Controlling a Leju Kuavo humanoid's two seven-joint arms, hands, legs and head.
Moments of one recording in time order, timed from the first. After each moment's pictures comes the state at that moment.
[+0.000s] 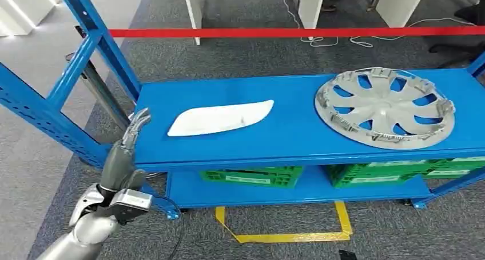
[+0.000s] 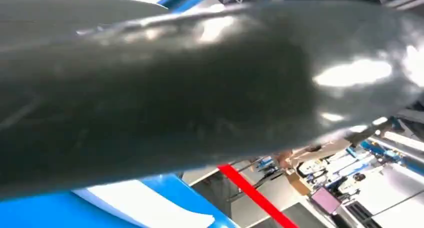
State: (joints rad) left arm -0.10 0.10 -0.46 -1.63 -0.43 0.32 -0.55; right arm -0.06 0.20 -0.71 -0.20 0.63 -0.09 -0.01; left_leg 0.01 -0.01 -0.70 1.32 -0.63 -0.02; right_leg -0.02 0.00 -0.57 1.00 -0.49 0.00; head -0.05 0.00
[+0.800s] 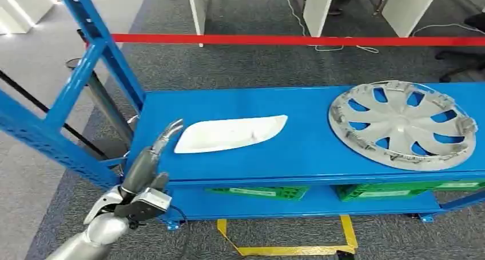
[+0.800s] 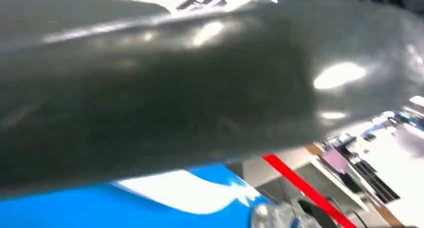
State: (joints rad) left arm -0.12 0.08 -0.54 -1.57 -0.38 0.22 -0.51; right arm -0.06 0.20 -0.71 -0.20 0.62 -0.07 0.03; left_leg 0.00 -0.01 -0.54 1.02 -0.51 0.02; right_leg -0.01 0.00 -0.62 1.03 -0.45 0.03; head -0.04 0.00
